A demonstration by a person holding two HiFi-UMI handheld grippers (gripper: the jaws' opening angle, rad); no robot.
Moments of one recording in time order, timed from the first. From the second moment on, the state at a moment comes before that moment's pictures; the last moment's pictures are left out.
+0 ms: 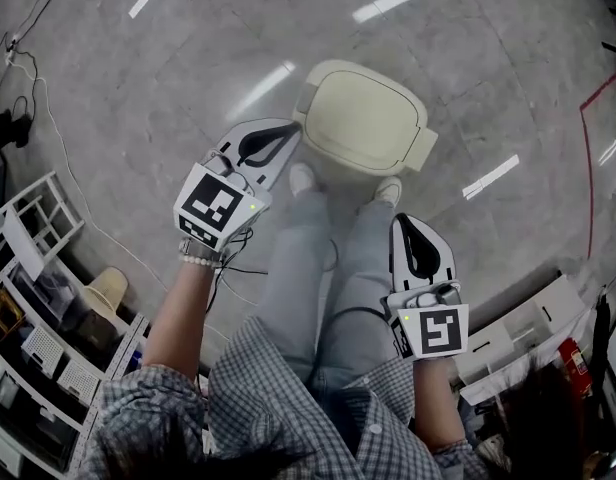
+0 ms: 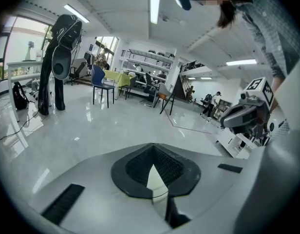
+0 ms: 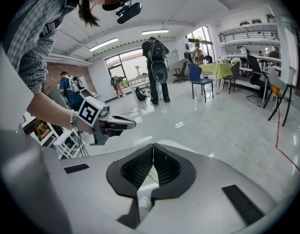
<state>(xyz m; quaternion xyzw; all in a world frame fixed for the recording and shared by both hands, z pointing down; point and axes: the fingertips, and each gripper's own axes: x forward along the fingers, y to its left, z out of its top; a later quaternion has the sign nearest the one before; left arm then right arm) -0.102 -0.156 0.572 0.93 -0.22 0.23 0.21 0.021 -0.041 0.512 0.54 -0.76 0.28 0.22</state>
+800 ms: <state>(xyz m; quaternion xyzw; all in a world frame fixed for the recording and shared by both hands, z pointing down) -0.099 -0.164 0.696 0.90 -0.21 0.31 0.24 0.024 -0.035 0.543 0.55 -0.75 0.31 0.22</state>
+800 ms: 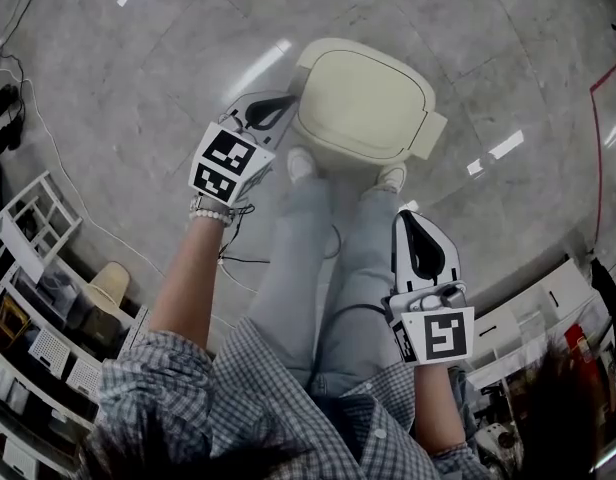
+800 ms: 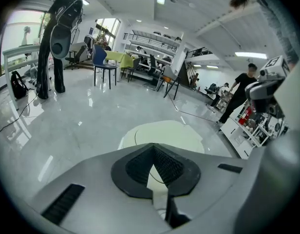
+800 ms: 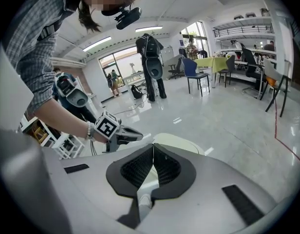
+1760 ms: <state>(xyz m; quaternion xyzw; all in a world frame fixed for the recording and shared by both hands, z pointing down) -0.112 -0.162 0.773 0.83 -0.21 0.42 0.30 0.024 -0.040 0.546 0.55 -0.74 0.33 0.21</state>
